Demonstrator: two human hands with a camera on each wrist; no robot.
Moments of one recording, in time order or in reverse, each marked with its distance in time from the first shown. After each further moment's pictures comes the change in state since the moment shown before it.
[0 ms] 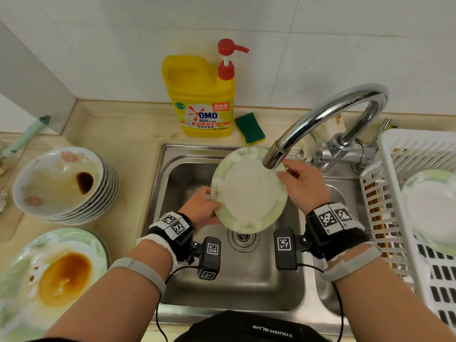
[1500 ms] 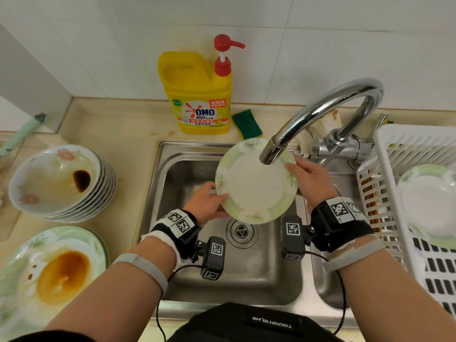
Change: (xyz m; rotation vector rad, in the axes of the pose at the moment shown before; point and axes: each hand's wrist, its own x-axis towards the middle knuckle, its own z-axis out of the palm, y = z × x) left_hand -0.003 0.001 0.014 0.005 -0.028 0.081; right_hand -0.004 0.010 -0.010 0.388 0.039 0.226
